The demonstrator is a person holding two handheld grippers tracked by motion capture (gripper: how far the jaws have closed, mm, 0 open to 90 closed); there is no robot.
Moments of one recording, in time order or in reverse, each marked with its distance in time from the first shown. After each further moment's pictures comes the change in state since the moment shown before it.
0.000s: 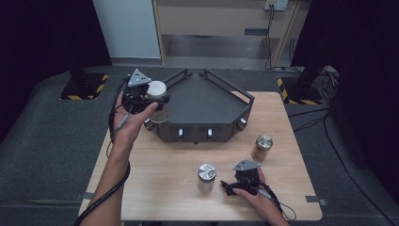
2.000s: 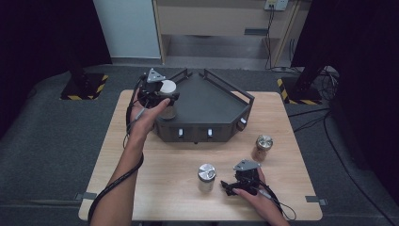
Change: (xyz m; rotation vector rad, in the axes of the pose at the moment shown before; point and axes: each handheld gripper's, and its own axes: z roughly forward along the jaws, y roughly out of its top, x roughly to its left) left arm 0.009 -0.001 0.063 0.049 0.006 0.005; right arm 0.000 0.000 0.000 0.000 0.000 -0.001
